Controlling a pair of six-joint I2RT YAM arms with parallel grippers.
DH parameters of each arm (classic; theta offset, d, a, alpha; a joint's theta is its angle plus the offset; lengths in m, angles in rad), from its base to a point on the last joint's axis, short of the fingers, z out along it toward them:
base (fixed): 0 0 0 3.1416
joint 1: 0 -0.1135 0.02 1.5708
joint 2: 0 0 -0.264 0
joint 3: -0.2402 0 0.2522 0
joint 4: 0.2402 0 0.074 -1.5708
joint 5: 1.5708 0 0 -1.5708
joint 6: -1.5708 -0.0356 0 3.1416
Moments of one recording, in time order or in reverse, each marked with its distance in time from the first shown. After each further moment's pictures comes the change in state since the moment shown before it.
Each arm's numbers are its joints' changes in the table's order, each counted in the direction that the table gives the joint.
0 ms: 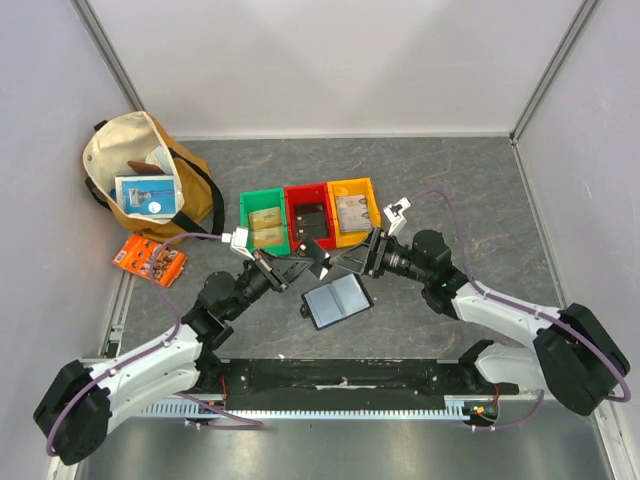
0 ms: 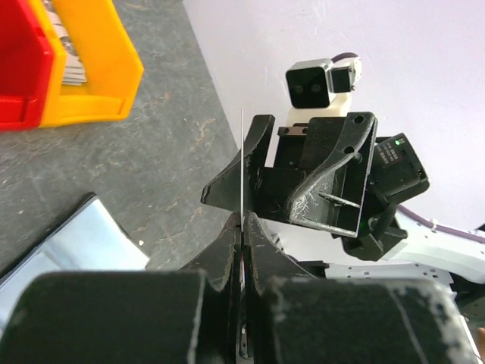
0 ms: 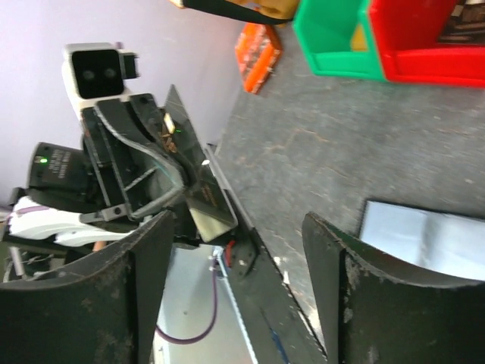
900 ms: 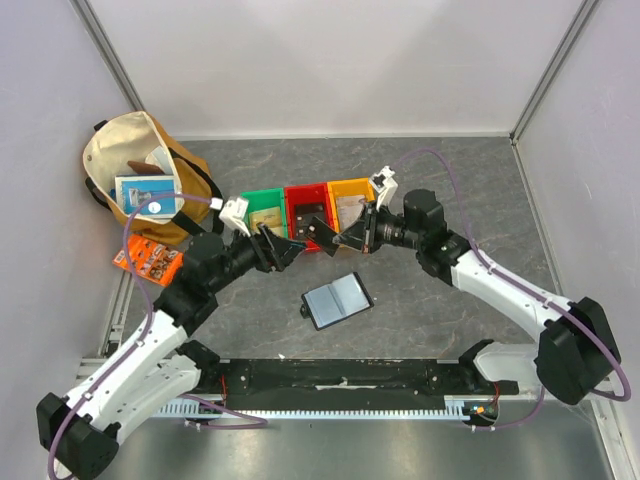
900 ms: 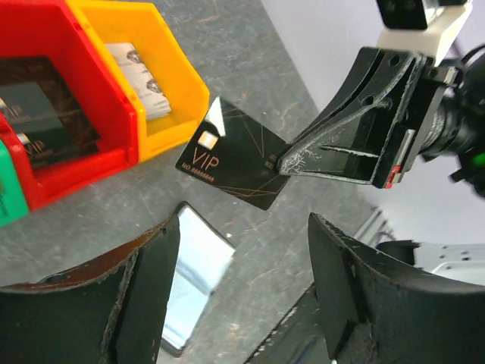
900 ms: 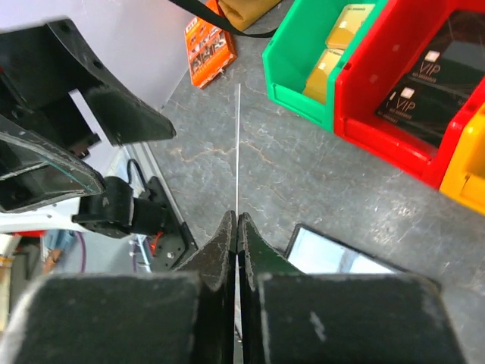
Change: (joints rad) left arm -0.155 -0.065 -0.327 0.557 0.135 -0.344; right arm 0.044 0.065 -0.314 0.352 -0.056 0.354
